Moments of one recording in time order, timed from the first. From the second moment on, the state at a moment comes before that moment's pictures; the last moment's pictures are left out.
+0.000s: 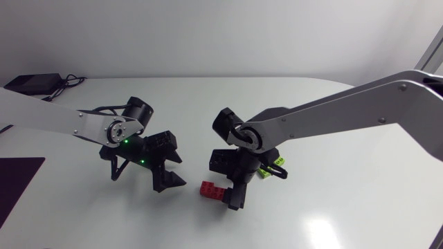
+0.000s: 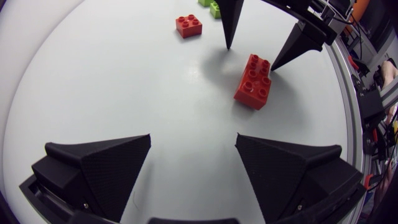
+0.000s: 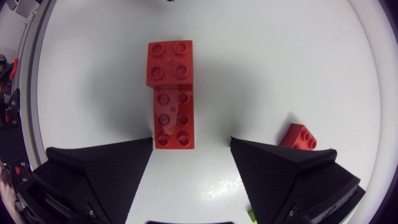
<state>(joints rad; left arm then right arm) -0.29 1.80 0.93 -0.33 0.49 0.92 0.70 1.93 1.19 -0.58 -0.12 -0.62</state>
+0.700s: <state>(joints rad) -0.29 1.80 0.93 -0.33 0.51 0.93 0.73 1.98 1.27 -0.66 -0.09 -0.65</state>
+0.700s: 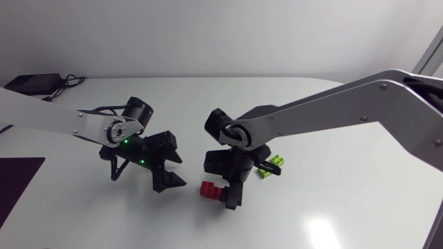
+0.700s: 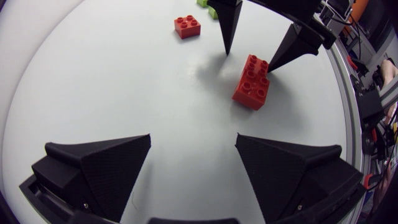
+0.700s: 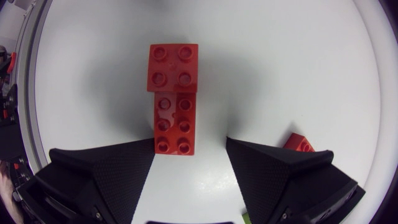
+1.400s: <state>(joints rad) -0.27 1.80 0.93 -0.33 0.52 0.94 0.75 1.95 1.23 -0.67 -0.14 -0.67</state>
